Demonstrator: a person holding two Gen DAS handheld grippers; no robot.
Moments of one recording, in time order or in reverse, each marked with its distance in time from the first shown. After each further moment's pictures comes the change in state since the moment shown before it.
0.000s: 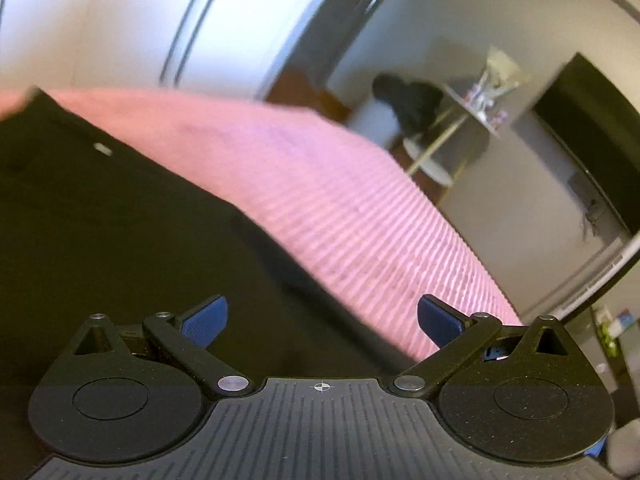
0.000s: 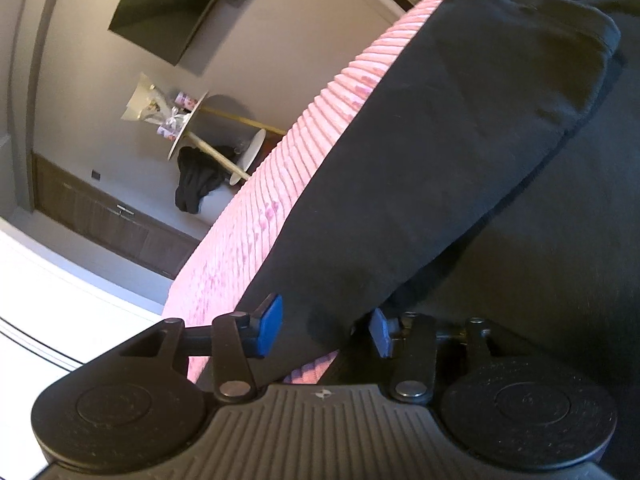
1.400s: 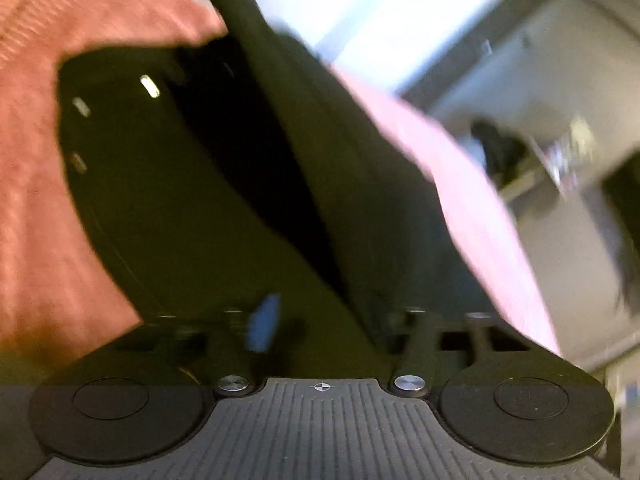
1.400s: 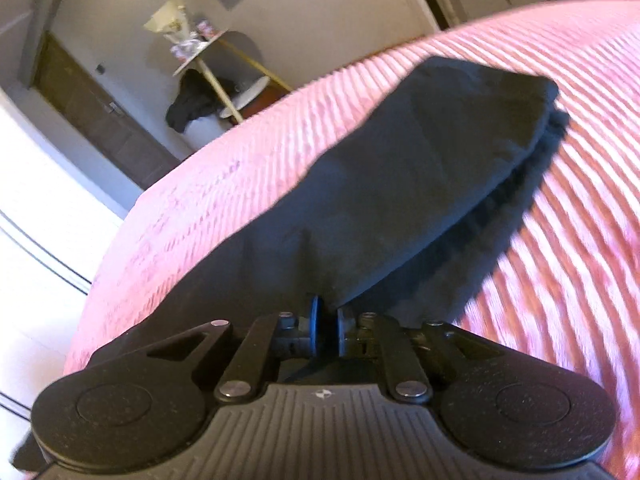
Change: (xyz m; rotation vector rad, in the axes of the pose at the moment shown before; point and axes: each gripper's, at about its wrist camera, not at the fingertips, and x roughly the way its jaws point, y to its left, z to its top) left arm -0.232 0.124 -0.150 -0.306 -0.118 0.185; right arm -0.121 -0.034 0.033 -0.242 0.156 -0.106
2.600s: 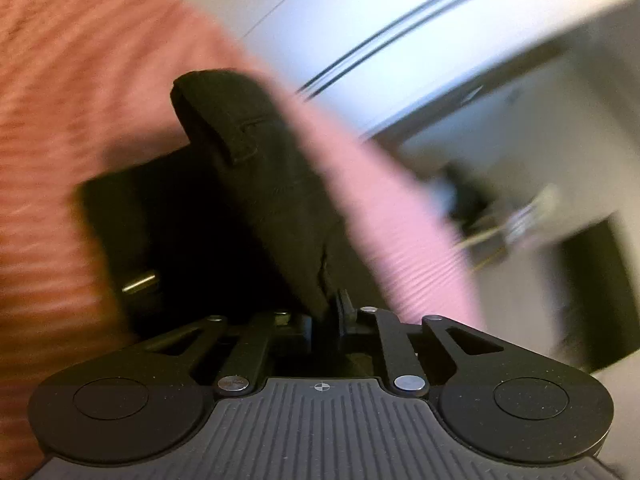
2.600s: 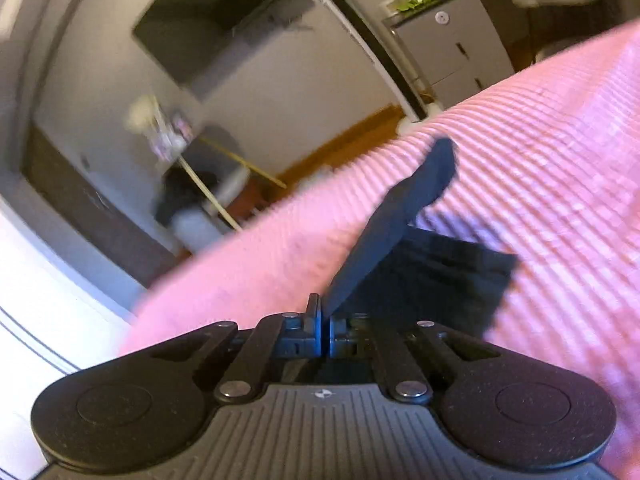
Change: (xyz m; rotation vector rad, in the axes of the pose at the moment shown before) left arm -0.005 0.111 0.117 -0.115 0.084 -0.118; right arm -0.021 -0.021 0.060 -0.024 -0.192 -0.114
